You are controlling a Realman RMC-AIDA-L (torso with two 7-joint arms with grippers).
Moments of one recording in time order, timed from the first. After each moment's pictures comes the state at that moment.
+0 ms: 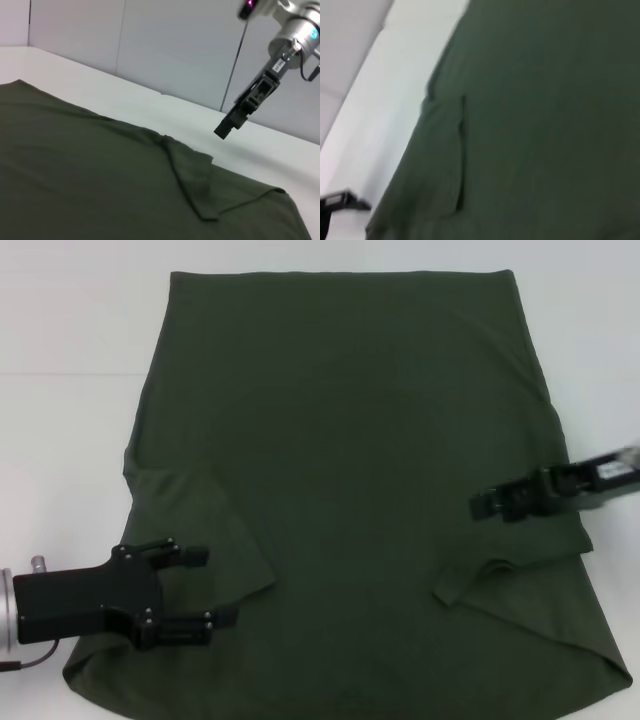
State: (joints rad) left arm -0.42 -2.16 0.48 0.86 2.21 1.72 -1.33; right arm 0.73 2.01 -0.74 -0.90 -2.39 -1.62 2.52
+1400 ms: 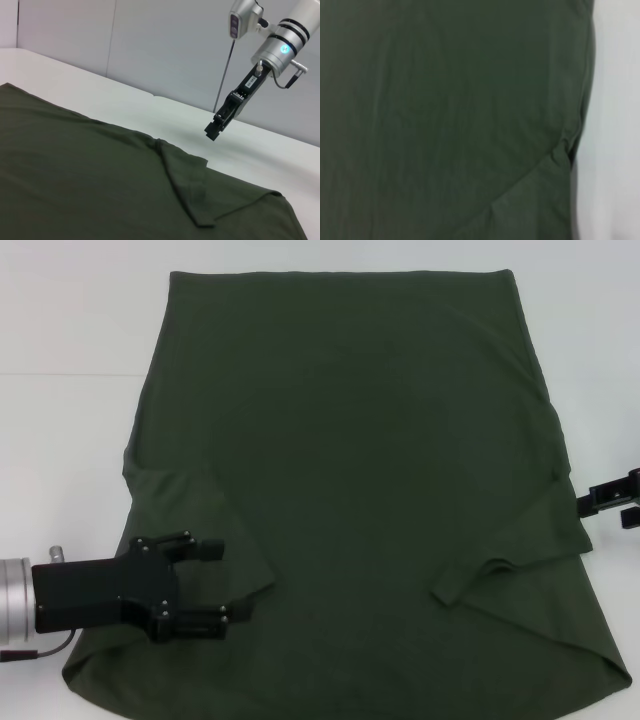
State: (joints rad) left arm -0.45 -2.16 0.50 0.84 2.22 1.71 -1.33; right arm 0.75 1.88 -0.71 -0.69 -2.58 -1.40 2.61
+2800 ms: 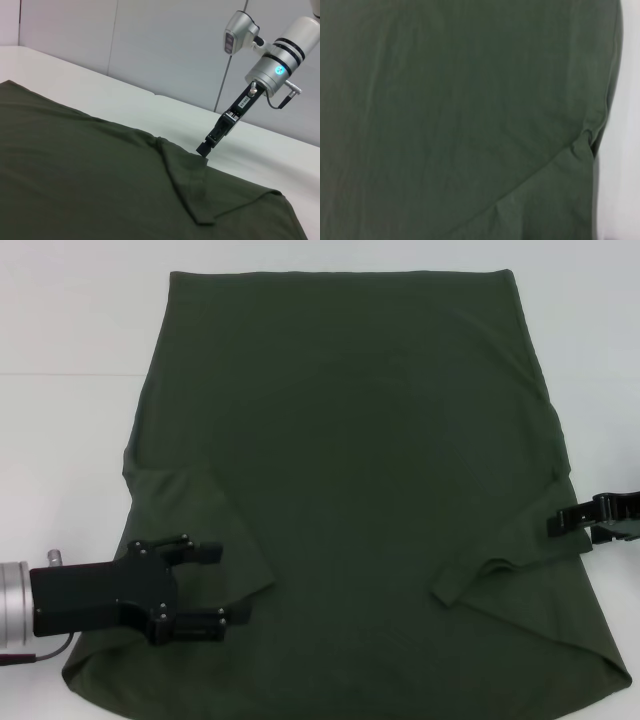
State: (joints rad) left arm -0.45 -2.16 0.50 0.84 2.21 1.70 -1.33; right arm 0.75 1.93 -0.74 -0.62 -2.58 -1.26 2.54
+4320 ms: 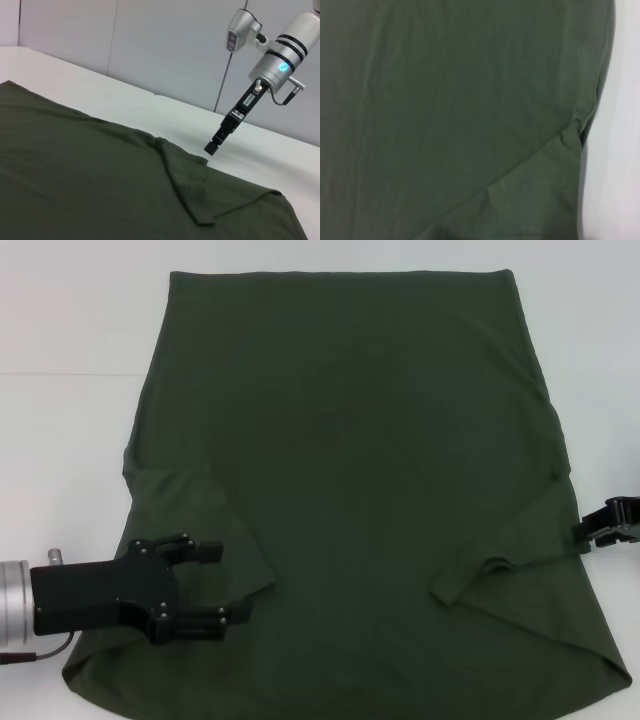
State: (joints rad) left arm -0.45 -2.16 0.50 0.84 2.21 1.70 -1.33; right arm 0.74 1.91 -0.77 -0.63 -2.59 -1.30 2.55
